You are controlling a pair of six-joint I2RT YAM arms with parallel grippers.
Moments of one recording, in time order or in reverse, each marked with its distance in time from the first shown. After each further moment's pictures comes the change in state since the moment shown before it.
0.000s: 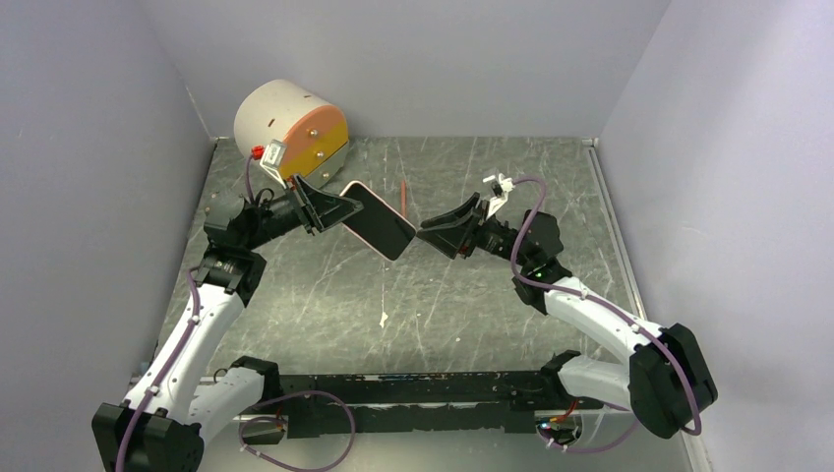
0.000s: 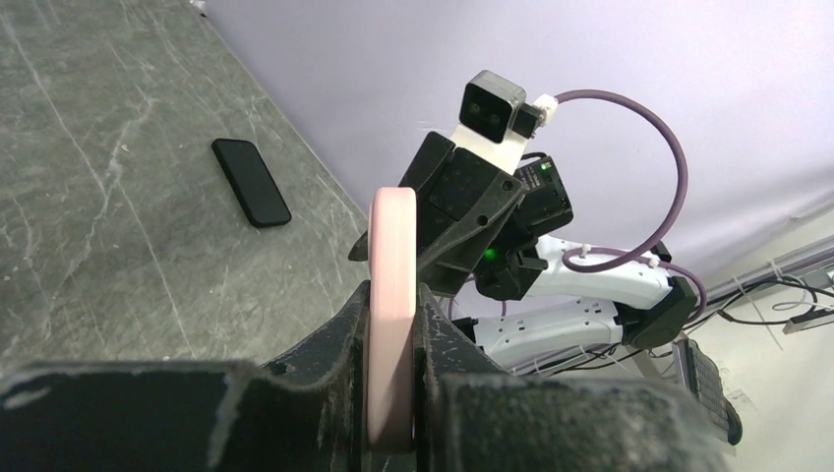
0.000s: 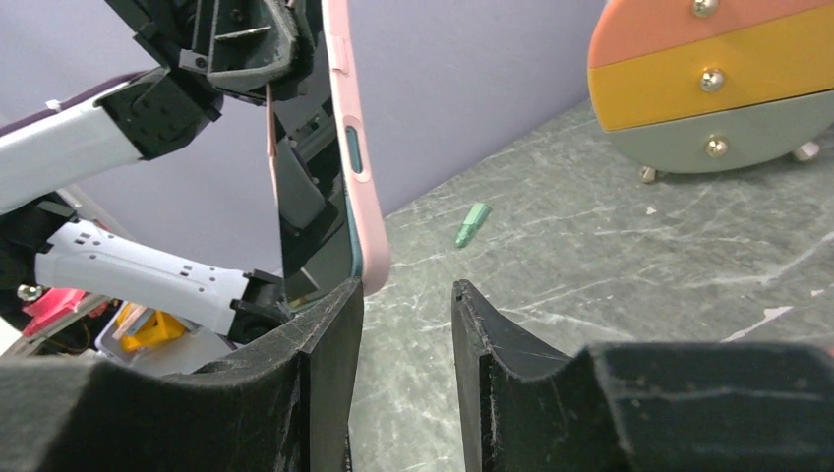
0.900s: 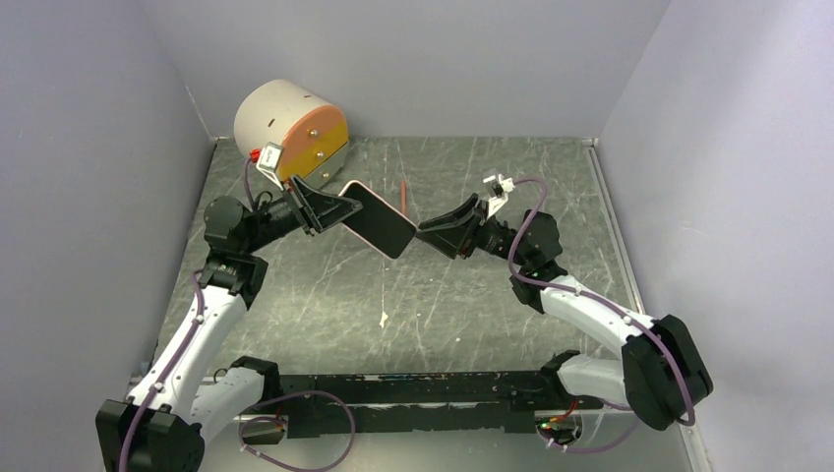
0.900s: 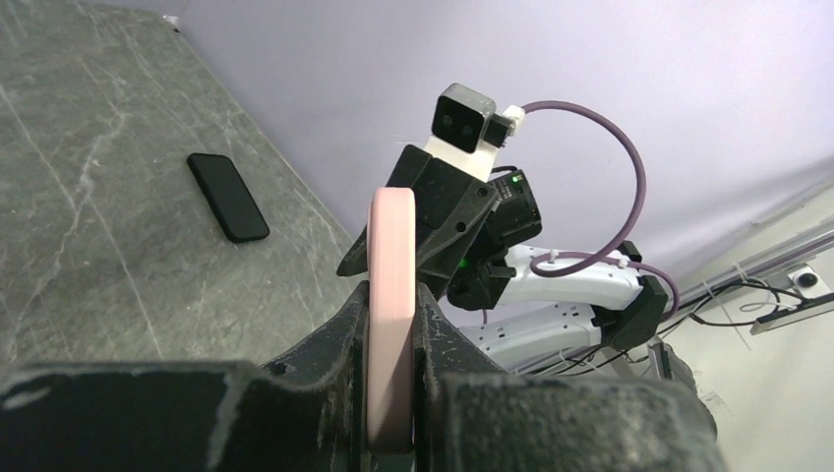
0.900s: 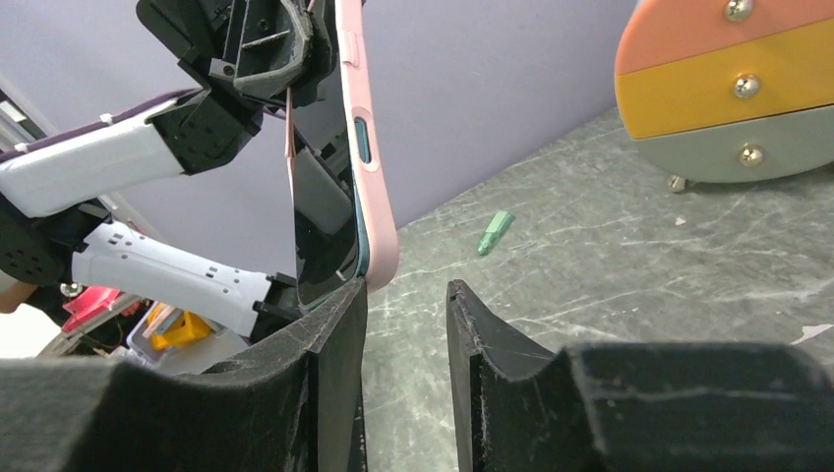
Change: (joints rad) left arm 0.005 -0.002 -0.057 0.138 0.005 -0.091; right arm -0.011 0.043 -0.020 0.122 -0.036 0.067
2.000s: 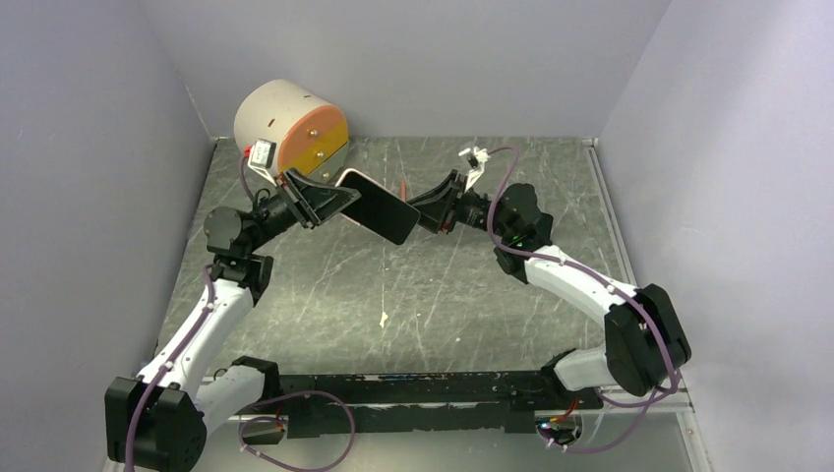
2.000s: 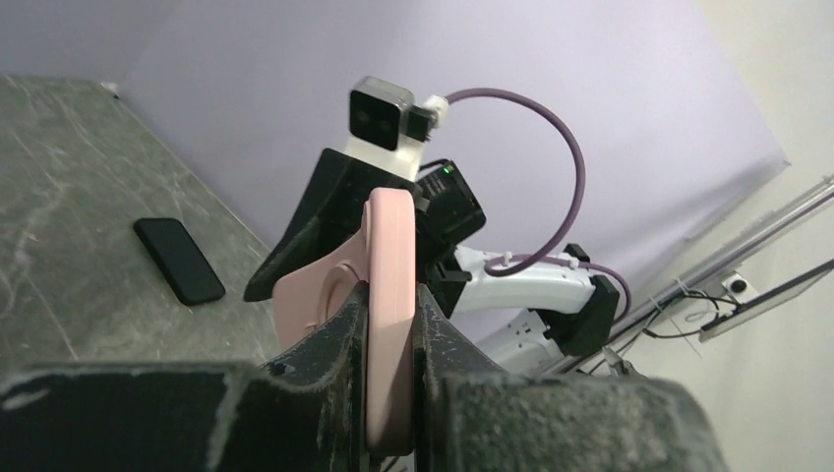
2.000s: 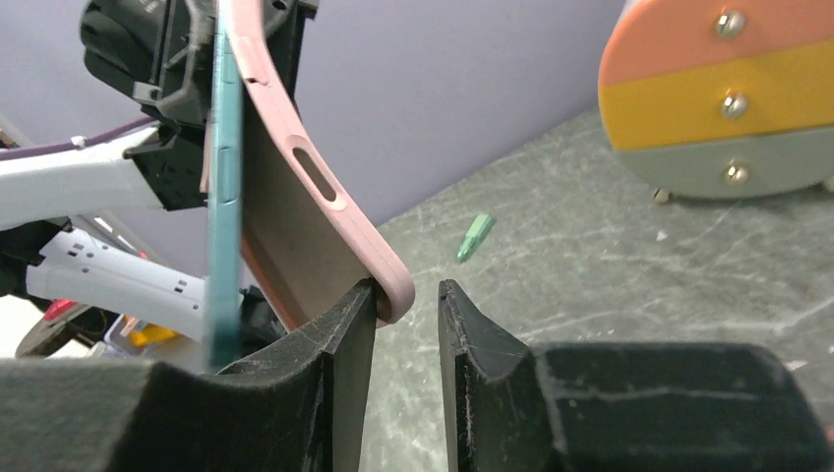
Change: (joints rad) left arm 0.009 0.071 -0.057 0.383 -0.039 -0.182; right arm 0.008 0.180 0.249 -0.125 -0.026 -0.060
